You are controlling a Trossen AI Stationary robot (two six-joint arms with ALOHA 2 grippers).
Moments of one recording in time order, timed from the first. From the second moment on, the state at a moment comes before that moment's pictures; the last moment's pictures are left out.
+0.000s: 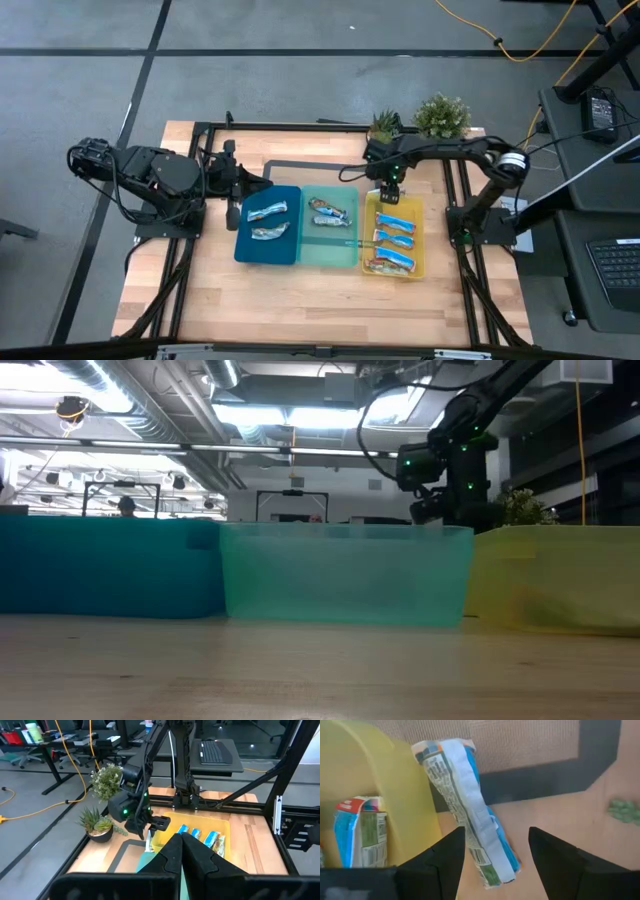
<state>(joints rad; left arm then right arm) -0.35 1.06 1.40 -0.68 -0.54 -0.18 -0.47 1.68 1.02 -0.88 -0.03 -0.25</state>
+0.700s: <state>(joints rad) -0.35 1.06 1.40 -0.68 -0.54 -0.18 -0.47 1.74 1.02 -0.82 -0.11 -0.27</state>
